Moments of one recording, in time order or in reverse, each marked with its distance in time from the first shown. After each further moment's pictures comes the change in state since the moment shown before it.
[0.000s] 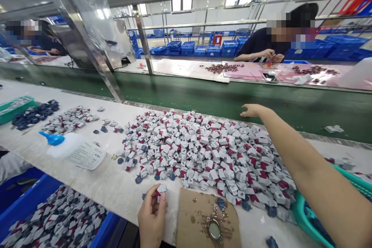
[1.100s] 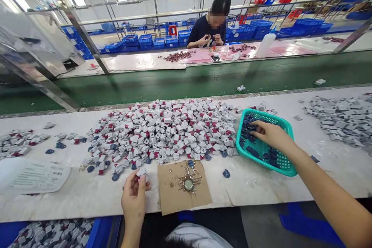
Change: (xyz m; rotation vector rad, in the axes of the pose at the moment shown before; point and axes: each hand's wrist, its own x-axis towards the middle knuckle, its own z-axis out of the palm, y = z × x) left_hand 0.015 0.001 0.001 -0.179 -0.144 -0.001; right_hand -0.290 0.120 0.092 0.208 0.185 0.113
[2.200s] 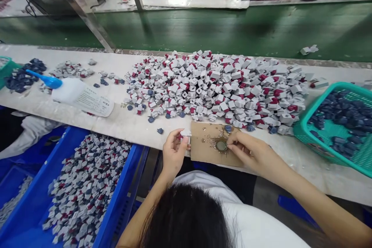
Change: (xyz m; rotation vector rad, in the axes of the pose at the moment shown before) left_hand -0.043 0.012 -0.002 -0.134 -0.243 -0.017; right_hand -0.103 -0.197 0.046 0.529 -0.301 -0.584
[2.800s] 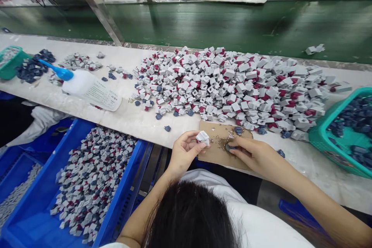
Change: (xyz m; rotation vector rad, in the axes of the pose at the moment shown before) left_hand -0.002 0.017 0.003 -0.332 -0.183 -0.323; right_hand 0.011 0.009 0.010 -0.099 -0.135 -0.051
